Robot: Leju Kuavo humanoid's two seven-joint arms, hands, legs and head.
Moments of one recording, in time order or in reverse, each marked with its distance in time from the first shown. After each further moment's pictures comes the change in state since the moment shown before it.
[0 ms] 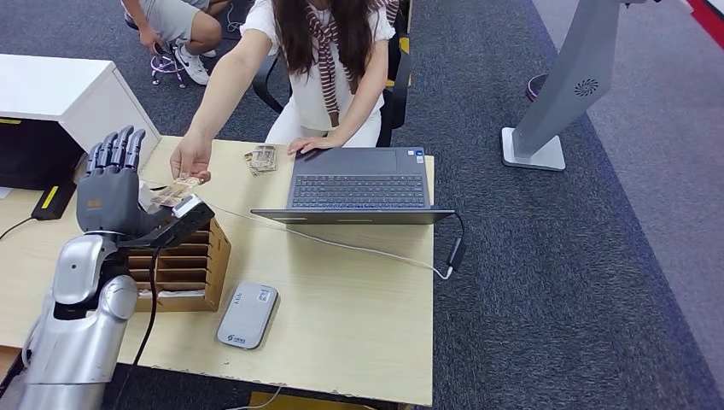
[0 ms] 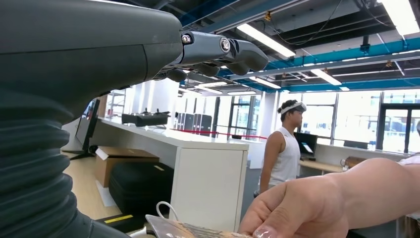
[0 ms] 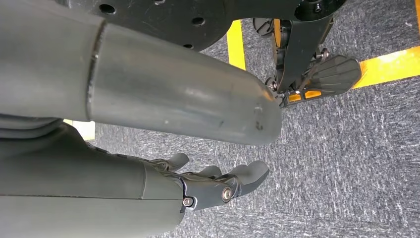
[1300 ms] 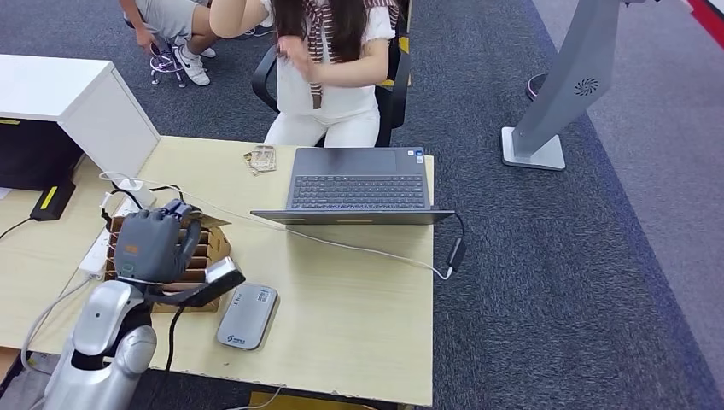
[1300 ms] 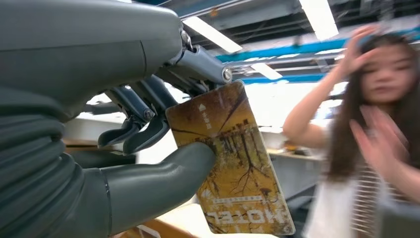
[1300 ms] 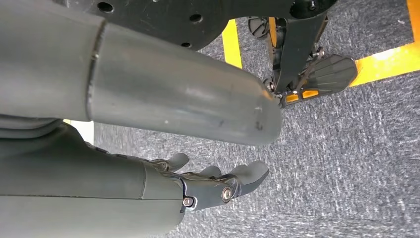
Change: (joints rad) left arm 0.234 0.000 -0.112 -0.182 0.028 0.047 -0.109; right arm 0.002 0.000 -0.022 0.000 -0.022 -0.006 -0.013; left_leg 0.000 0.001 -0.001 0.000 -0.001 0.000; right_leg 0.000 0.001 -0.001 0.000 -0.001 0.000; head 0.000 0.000
